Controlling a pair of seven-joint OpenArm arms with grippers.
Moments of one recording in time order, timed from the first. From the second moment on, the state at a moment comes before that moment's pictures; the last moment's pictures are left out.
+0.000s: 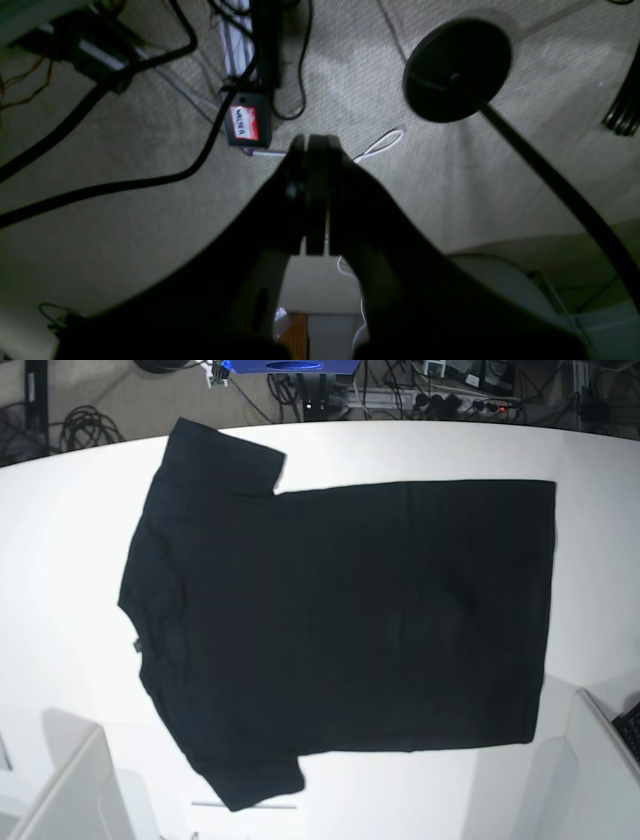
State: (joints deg) left arm 20.5 -6.1 1.4 15.4 0.3 0.3 -14.8; right arm -17.6 1.0 -0.7 17.8 -2.1 0.4 1.9
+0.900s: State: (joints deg) left arm 65.3 -13.5 -17.0 79.3 -9.8 0.2 -17.6; right arm -51.4 2.2 11.7 80.6 -1.9 0.4 -14.2
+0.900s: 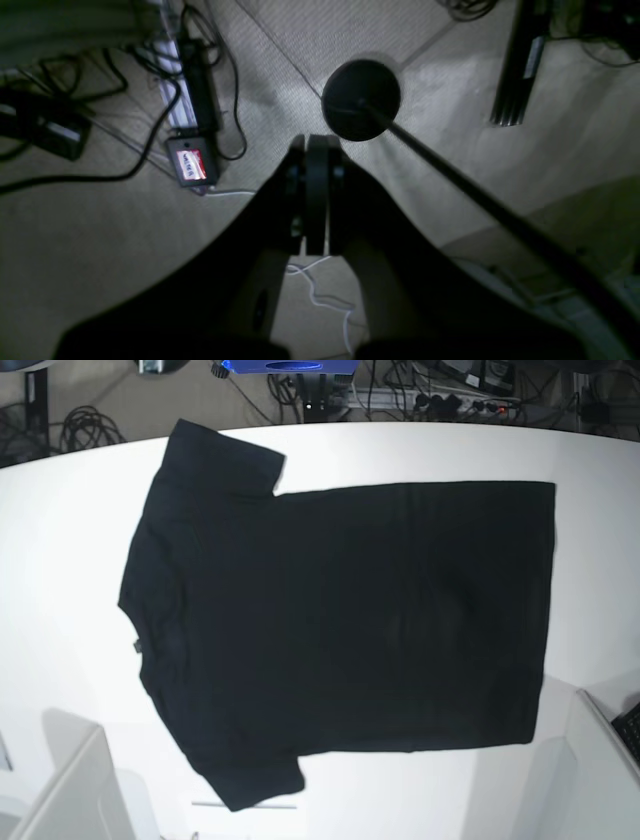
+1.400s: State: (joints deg) left arm 68.9 -11.6 -27.6 108.1 -9.1 0.0 -17.4; right arm -44.3 -3.6 19.6 113.0 -1.4 1.0 -29.5
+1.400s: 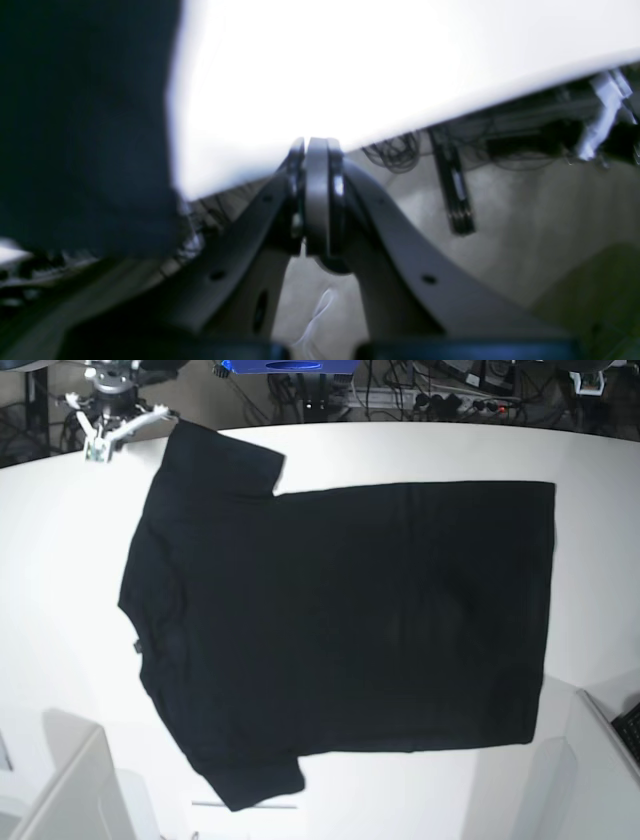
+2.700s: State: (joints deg) left arm 39.7 -14.9 -53.5 95.8 -46.6 -33.9 33.7; right arm -34.3 5.0 23.4 95.5 44.3 19.2 -35.9
